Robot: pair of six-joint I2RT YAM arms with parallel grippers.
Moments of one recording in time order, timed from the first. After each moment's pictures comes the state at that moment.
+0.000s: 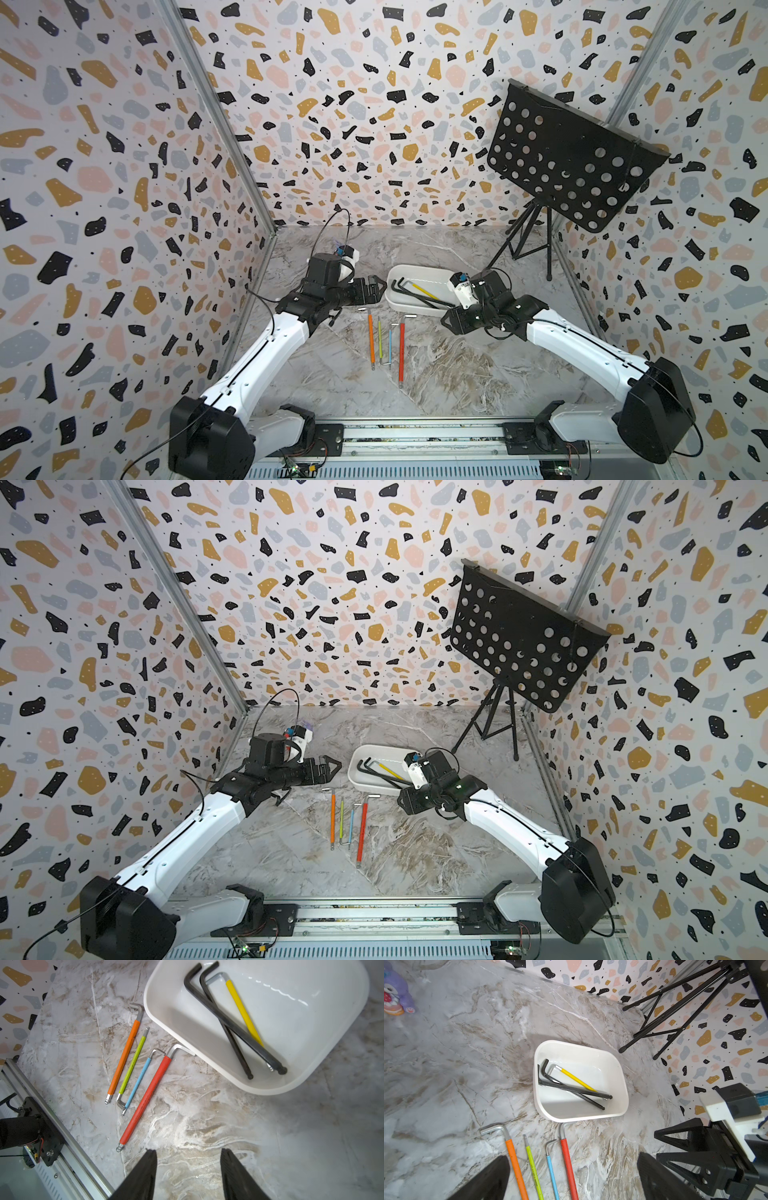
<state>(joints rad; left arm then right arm) -0.32 1.22 0.98 -0.45 0.36 -0.38 0.63 1.31 0.94 -0.55 -0.27 0.26</state>
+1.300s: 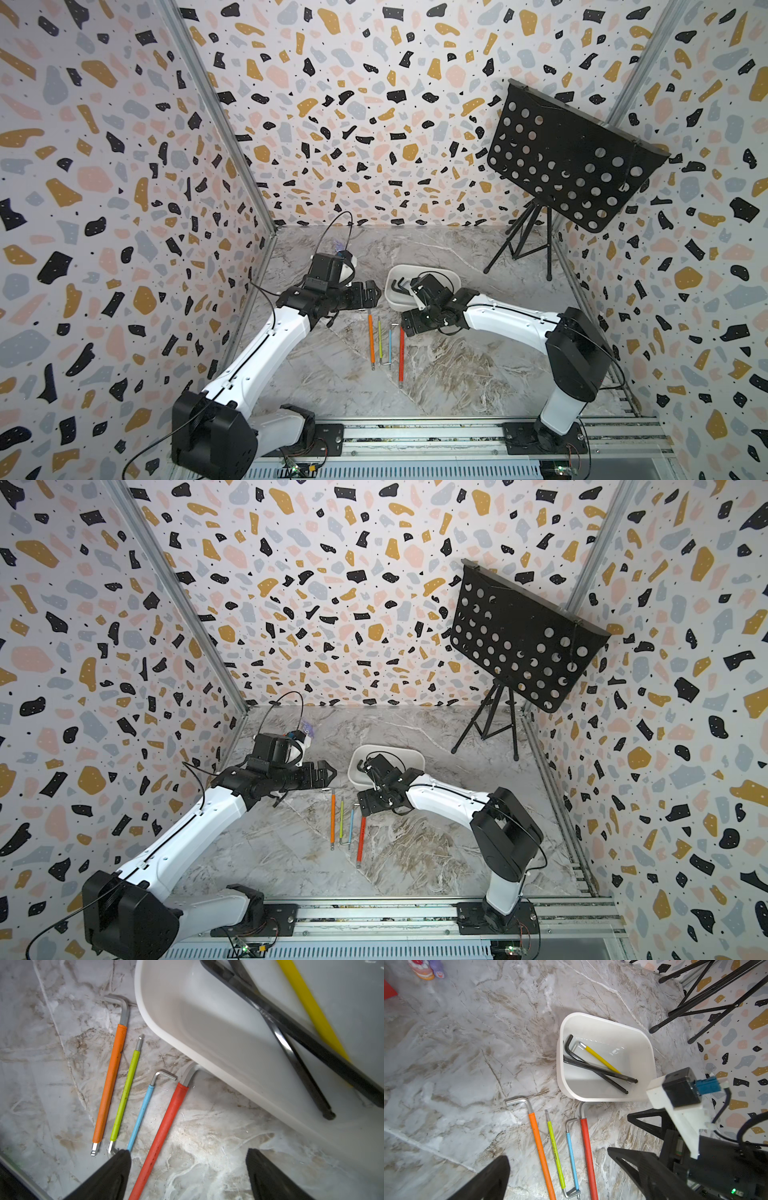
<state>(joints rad) -0.32 1.22 1.03 -0.63 0.27 -0.35 0.88 1.76 1.24 -0.55 -0.03 0.48</state>
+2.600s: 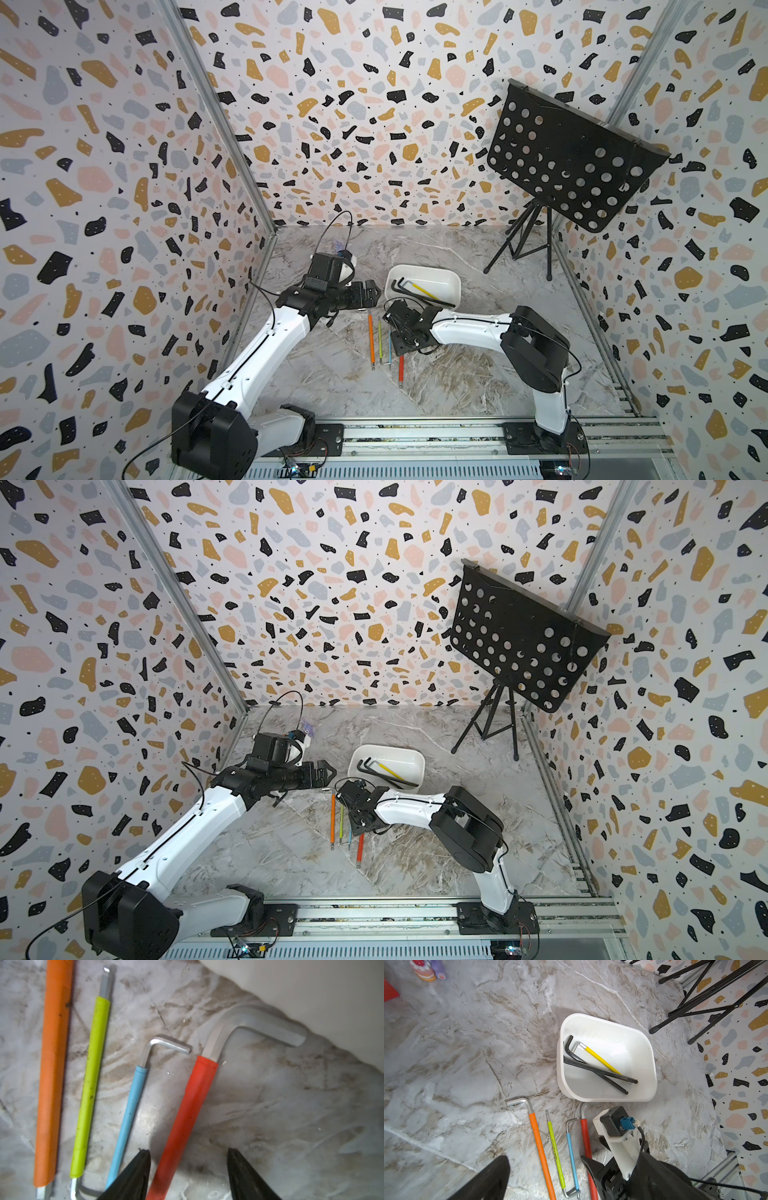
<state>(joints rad) -0.32 1.22 1.03 -0.63 0.27 -0.35 1.03 1.97 1.32 -0.57 0.12 0.65</state>
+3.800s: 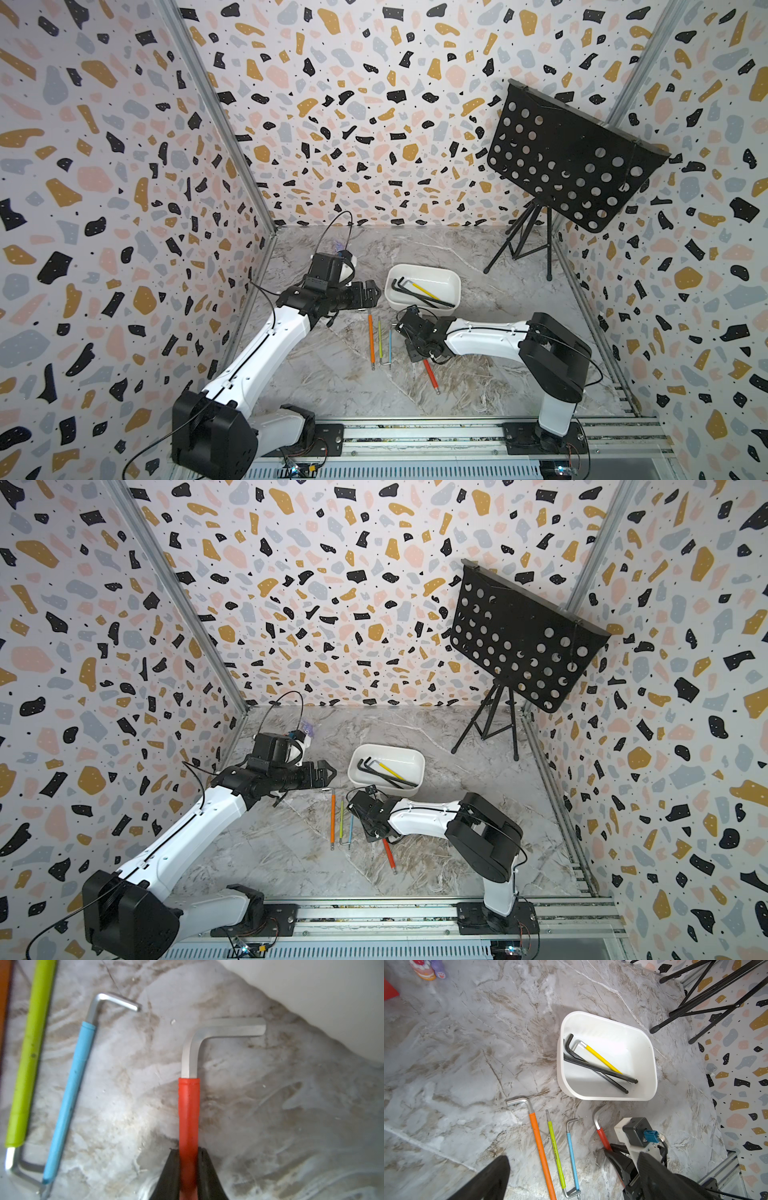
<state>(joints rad) -0.32 1.23 1.03 -0.63 0.27 -0.35 1.04 1.82 1.10 -0.52 0.22 0.62</state>
